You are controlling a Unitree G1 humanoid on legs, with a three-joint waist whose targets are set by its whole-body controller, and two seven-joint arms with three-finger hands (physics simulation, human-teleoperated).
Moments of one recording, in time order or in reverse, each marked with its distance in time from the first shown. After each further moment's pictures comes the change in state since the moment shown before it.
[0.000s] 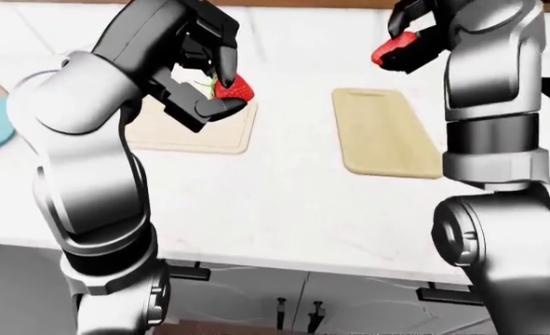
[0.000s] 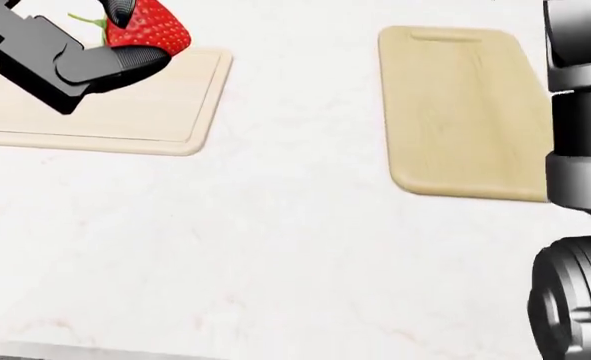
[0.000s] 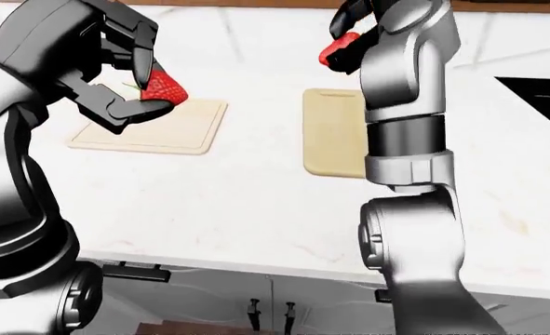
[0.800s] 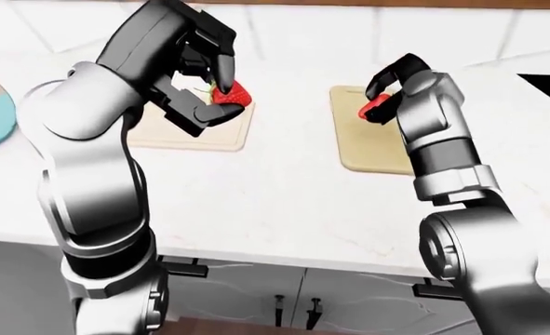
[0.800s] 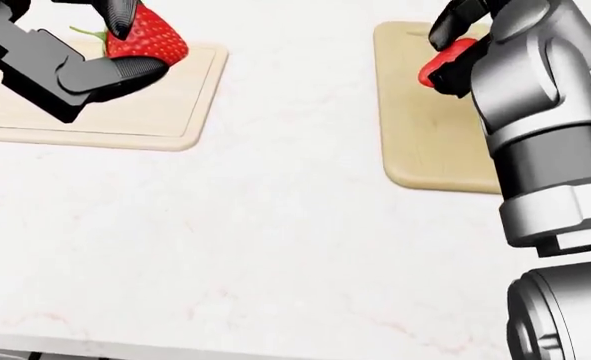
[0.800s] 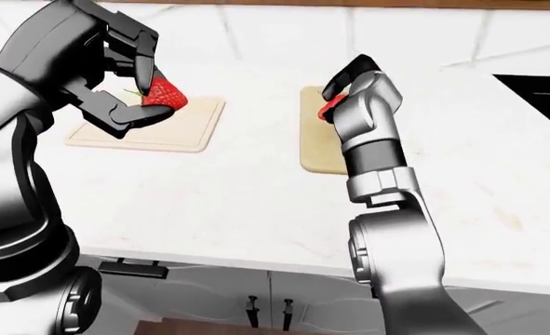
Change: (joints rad) left arm 0.037 0.004 0.009 0.012 -0.032 -0.024 0.029; right arm 0.087 0.058 0.058 0.328 -0.012 -0.107 -0.217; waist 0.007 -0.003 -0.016
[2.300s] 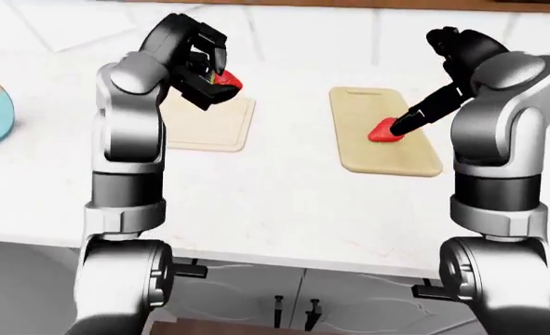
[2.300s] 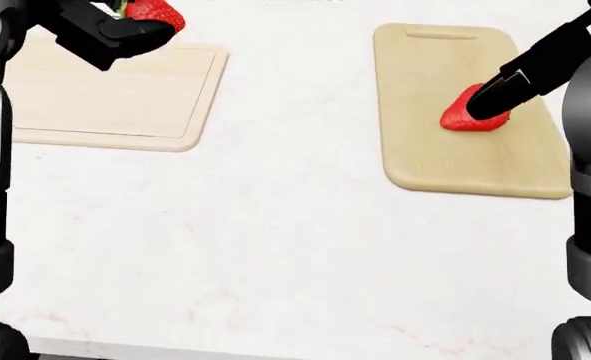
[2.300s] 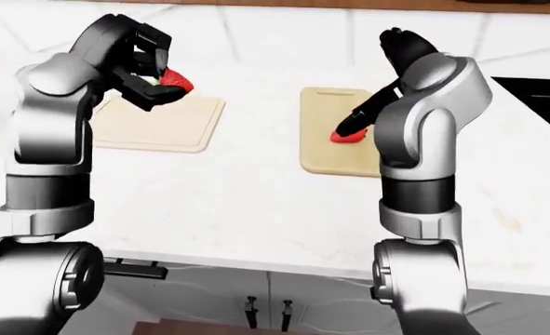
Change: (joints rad) left arm -0.159 -0.011 0.037 0.700 -0.104 -0.295 0.281; right arm 0.200 -0.100 -0.063 -0.684 -0.266 0.170 0.581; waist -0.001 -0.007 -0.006
